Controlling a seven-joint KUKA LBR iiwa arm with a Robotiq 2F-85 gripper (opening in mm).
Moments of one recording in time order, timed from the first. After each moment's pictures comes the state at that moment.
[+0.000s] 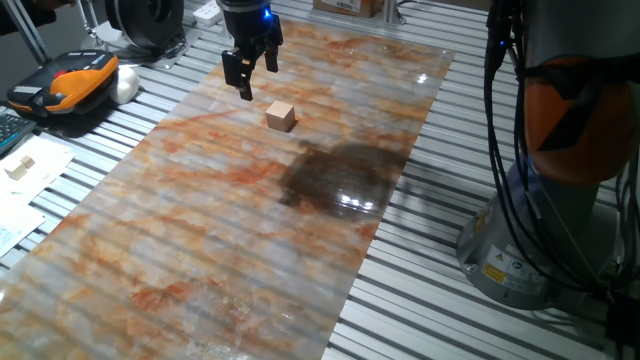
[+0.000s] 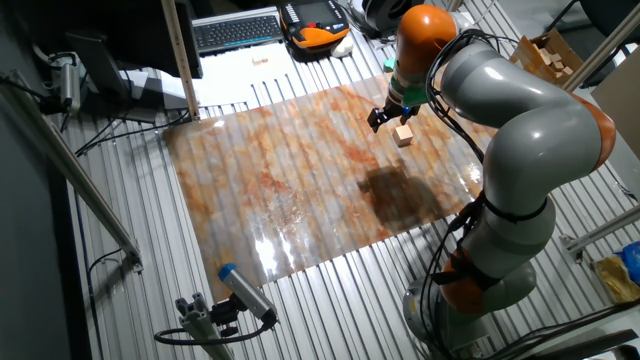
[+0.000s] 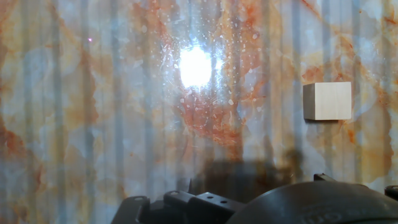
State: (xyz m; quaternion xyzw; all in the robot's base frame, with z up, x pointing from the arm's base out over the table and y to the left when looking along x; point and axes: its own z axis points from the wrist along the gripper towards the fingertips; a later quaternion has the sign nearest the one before) arm 0.515 0.001 0.236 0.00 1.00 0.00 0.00
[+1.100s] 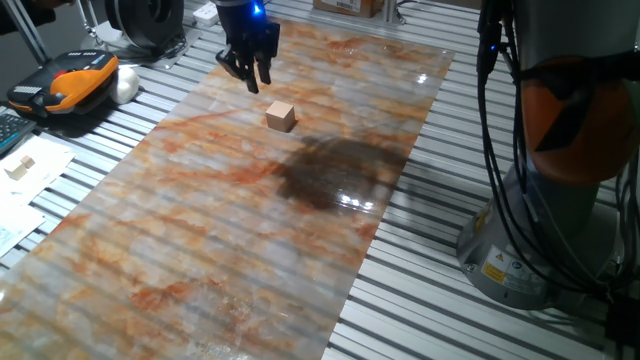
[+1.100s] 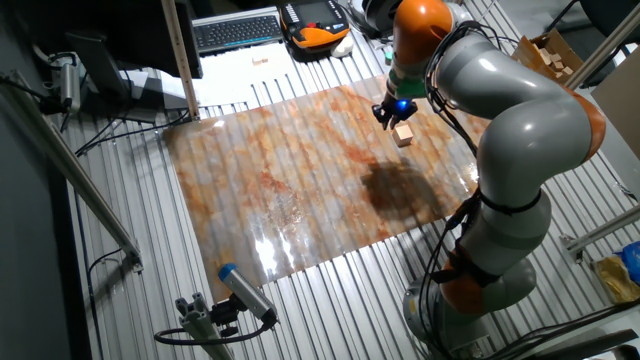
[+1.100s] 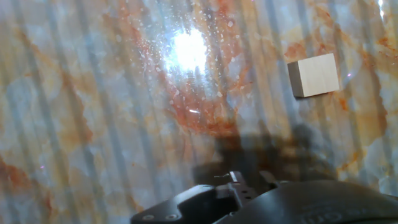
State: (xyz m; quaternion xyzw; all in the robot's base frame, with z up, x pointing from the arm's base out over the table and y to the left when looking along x) arm 0.518 -0.001 0.240 0.10 0.99 0.00 -0.03
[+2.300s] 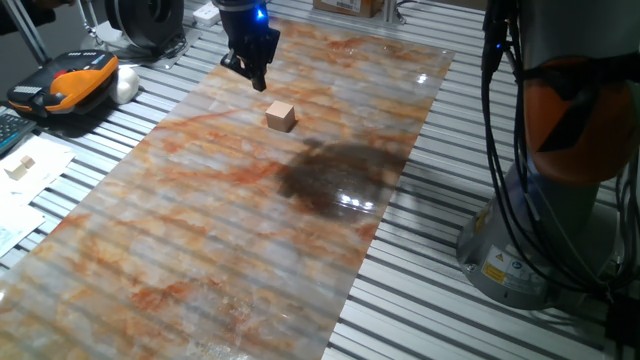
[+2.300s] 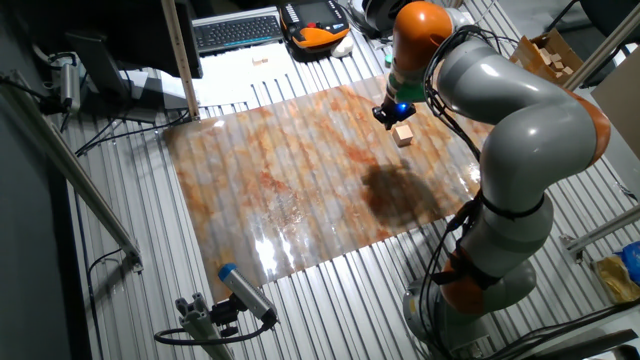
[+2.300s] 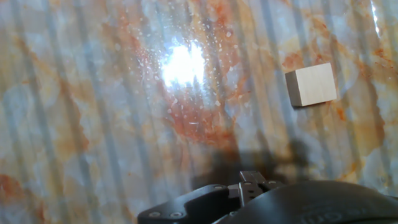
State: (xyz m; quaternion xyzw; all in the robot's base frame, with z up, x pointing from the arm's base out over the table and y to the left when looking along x) arm 0.520 -0.002 0.235 0.09 1.00 -0.01 -0.01
